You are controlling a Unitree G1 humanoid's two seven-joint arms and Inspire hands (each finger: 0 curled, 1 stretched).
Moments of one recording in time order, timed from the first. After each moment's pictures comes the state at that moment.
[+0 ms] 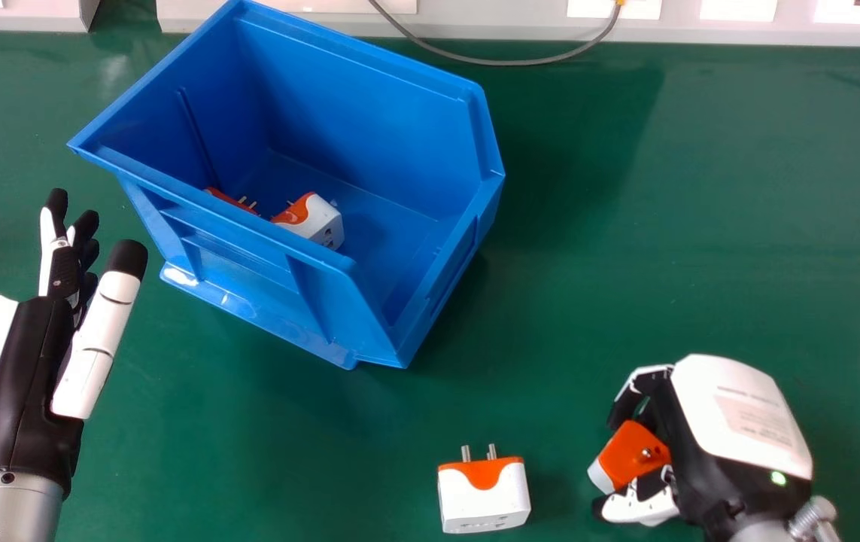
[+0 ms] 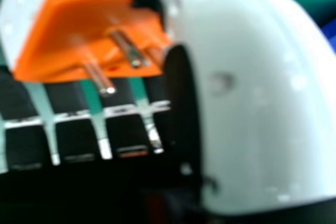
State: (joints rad) left arm 0.33 0.24 0.30 -0.26 0.00 -0.07 -0.15; right arm 0.37 -0.26 0.32 -0.33 -1.05 0.36 0.03
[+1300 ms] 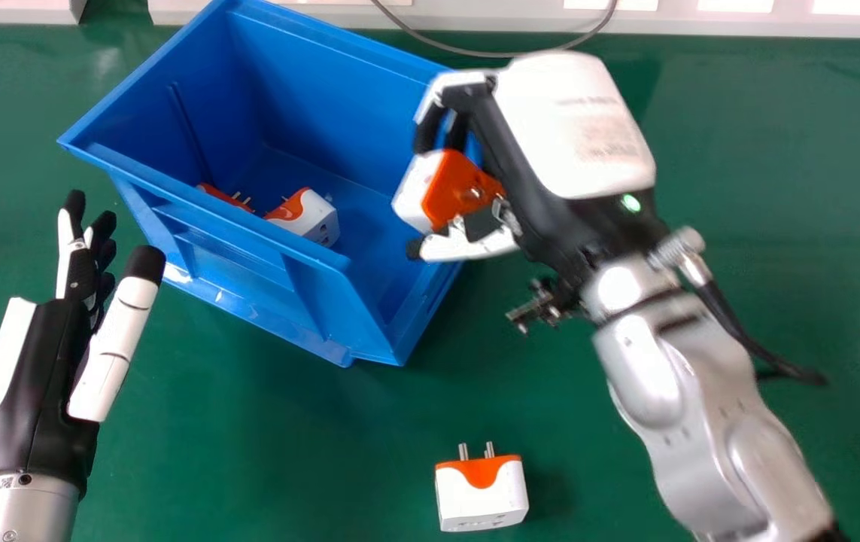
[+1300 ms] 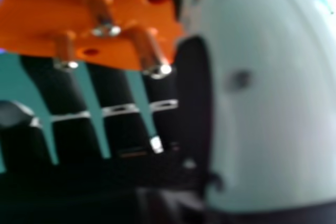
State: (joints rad) left arm 0.32 0.23 0.28 -0.21 0.00 -0.14 -0.15; right arm -0.41 -0.16 0.40 -0.03 -0.95 0.04 -0.08
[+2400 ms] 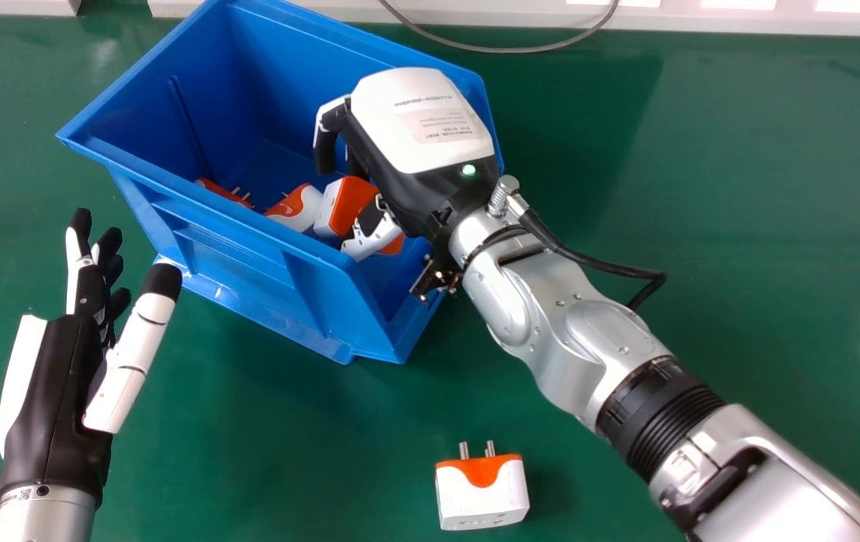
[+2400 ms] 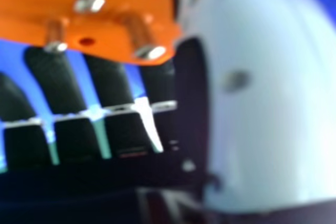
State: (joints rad) left arm 0.31 0.21 0.25 -0.11 0.00 -0.21 -0.12; right arm -0.83 -0.01 0.57 0.81 -0.88 -0.07 -0.30
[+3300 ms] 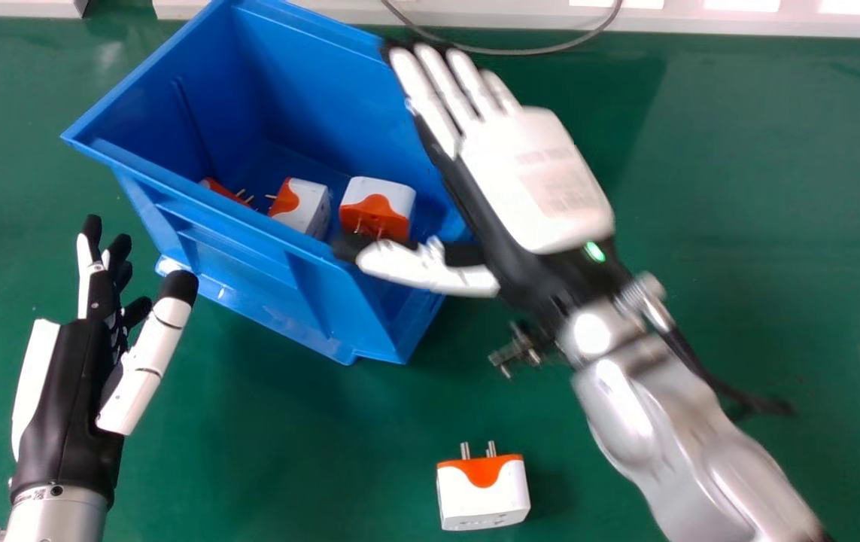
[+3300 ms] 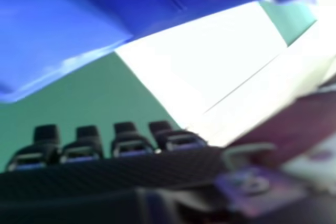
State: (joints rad) left arm 0.30 0.20 0.23 -0.08 0.03 -0.21 -0.09; right arm -0.19 -0.28 0.47 -0.03 -0.86 -0.05 -0.29
